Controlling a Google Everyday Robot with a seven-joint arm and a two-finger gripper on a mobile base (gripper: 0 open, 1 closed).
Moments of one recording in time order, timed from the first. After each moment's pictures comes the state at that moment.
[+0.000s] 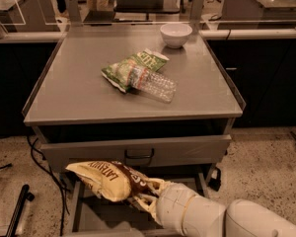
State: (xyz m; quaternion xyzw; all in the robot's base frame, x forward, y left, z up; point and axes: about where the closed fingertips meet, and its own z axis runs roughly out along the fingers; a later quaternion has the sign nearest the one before) arm 0.388 0.007 0.713 -0.47 0.69 0.16 0.52
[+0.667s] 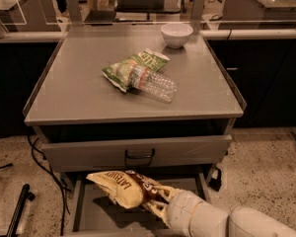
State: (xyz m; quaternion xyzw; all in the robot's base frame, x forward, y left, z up) arm 0.397 -0.025 0.656 -0.49 0.70 0.11 0.50
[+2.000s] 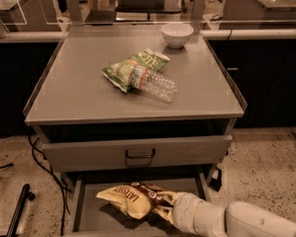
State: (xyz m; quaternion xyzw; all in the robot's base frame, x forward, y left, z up) arm 0.415 -0.044 0.573 -0.57 0.65 0.11 0.49
